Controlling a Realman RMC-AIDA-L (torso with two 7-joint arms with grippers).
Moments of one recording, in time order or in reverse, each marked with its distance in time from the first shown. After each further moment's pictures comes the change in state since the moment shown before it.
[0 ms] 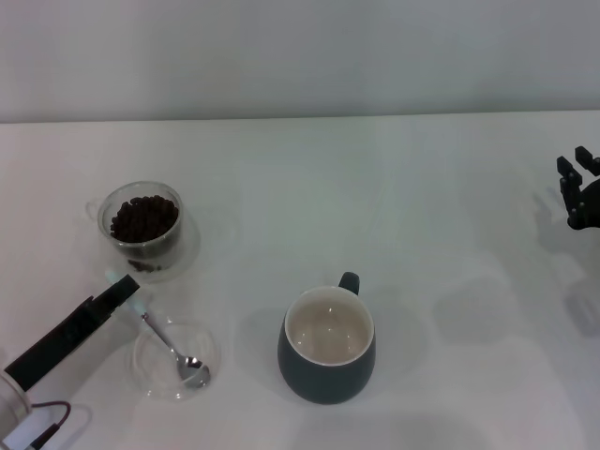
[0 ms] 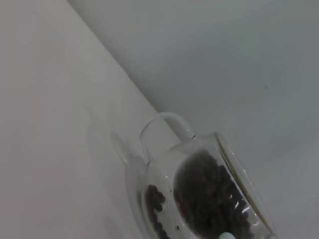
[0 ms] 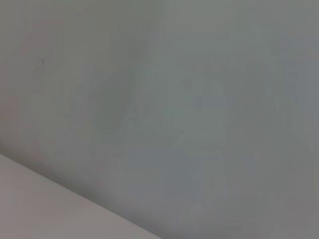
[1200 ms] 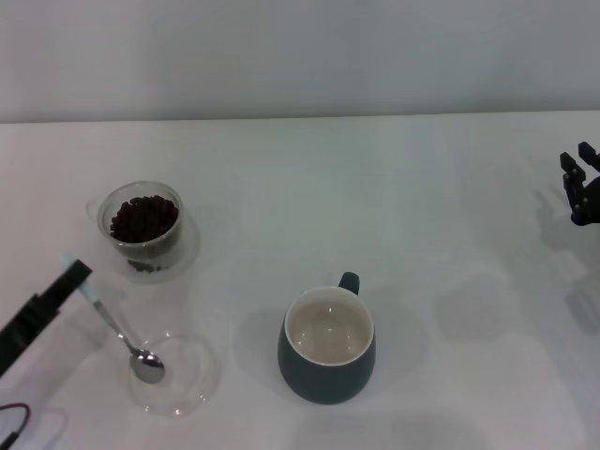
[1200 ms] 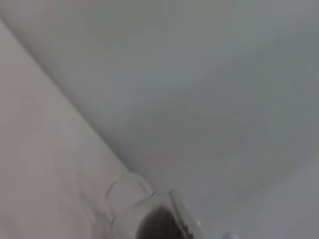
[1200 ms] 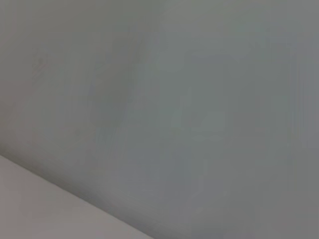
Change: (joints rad) left arm 0.111 -0.007 -0.009 0.075 -0.083 0.163 0.051; right arm 0.005 -0.009 0.000 0.000 0.000 0.000 -0.003
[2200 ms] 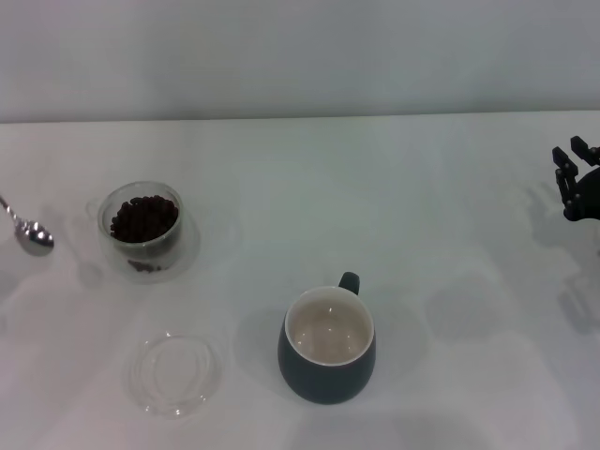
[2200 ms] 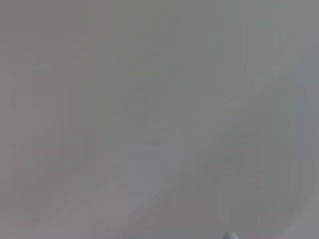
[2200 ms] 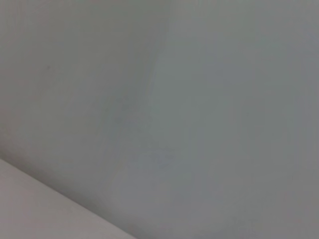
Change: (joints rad) left arm -0.024 0.139 -0.019 0.250 -0.079 0.037 -0.082; right arm 0.007 0.009 0.005 -0.006 -0.005 -0.010 -0.028
